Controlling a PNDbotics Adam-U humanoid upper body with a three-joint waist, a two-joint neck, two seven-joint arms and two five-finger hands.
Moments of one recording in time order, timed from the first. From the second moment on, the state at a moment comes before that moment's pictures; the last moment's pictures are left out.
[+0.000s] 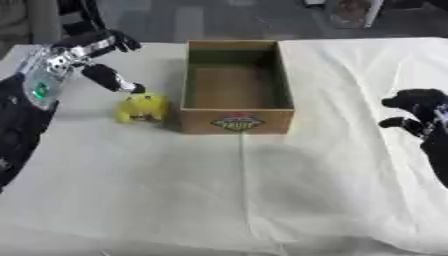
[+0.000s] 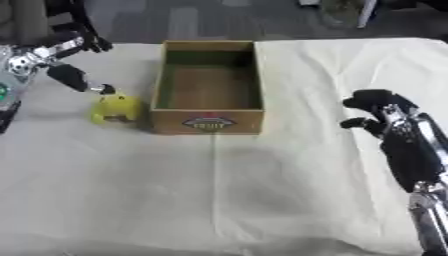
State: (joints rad) left arm -0.85 0.55 -0.15 -0.91 -0.68 -0.20 -0.45; right arm -0.19 -0.33 0.11 -1.81 -0.29 -0.02 0.13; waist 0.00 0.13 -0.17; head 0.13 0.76
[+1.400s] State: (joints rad) left arm -0.82 0.50 -0.14 -0.82 -0.86 -0.30 -0.42; right arm -0.19 -0.33 0.11 -1.81 -0.28 -0.02 0.13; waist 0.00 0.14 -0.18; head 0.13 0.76
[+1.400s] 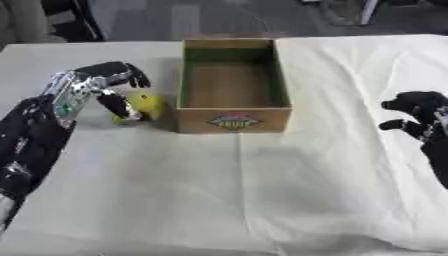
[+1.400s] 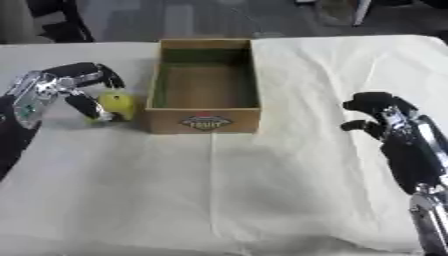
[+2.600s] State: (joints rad) left arm -0.91 0.53 -0.15 -0.99 -0.73 -0.27 -0.30; right arm -0.19 -0.33 0.11 -1.80 -0.28 -0.02 0.14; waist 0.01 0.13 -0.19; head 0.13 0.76
